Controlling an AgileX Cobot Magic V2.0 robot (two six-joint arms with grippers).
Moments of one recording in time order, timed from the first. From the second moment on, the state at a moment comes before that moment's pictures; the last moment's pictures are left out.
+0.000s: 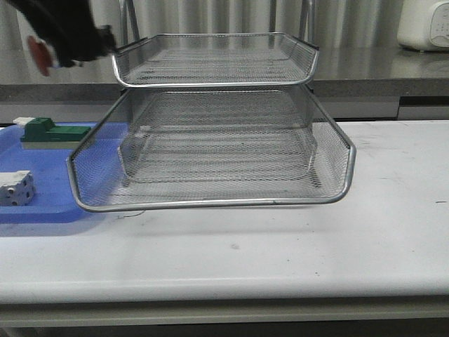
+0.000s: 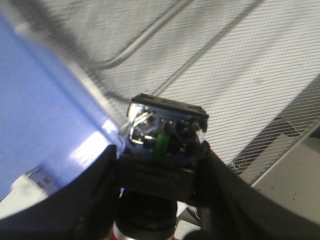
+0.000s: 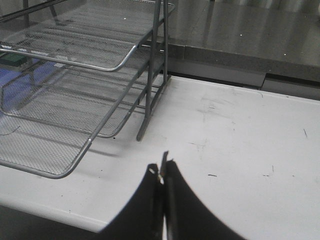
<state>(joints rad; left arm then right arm) -0.34 1.74 -1.68 -0.24 1.24 0.52 0.11 0.18 -0.35 0.23 0.46 -0.26</state>
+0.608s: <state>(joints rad) -0.56 1.95 -1.67 -0.23 0.97 0.52 0.11 0.18 -0.35 0.23 0.46 -0.26</state>
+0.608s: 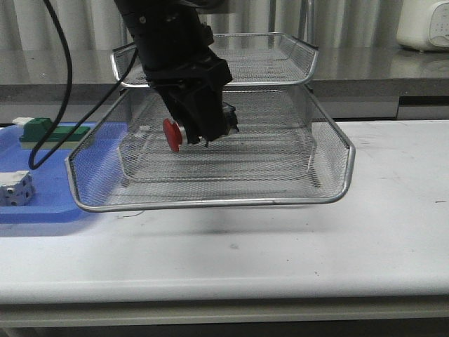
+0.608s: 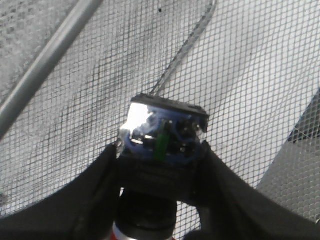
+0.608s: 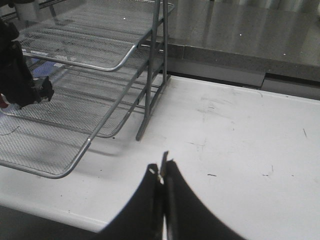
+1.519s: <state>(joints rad) -0.56 1.96 -1.67 -0.23 0.98 0.52 0.11 0.18 -0.35 0.23 0.46 -0.26</state>
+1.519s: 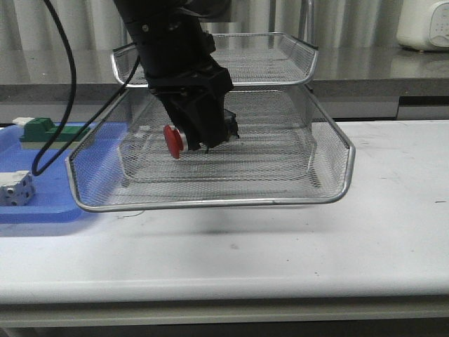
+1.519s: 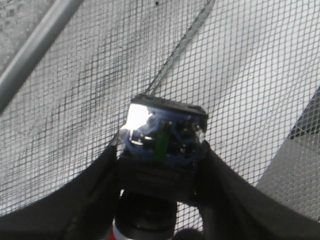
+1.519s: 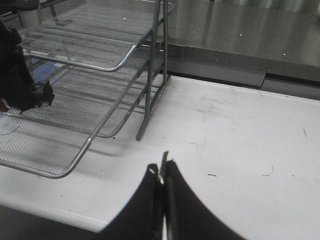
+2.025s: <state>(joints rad) -0.56 1.96 -1.72 -0.23 1.11 0.51 0.11 0.18 -0.35 0.23 0.46 -0.26</state>
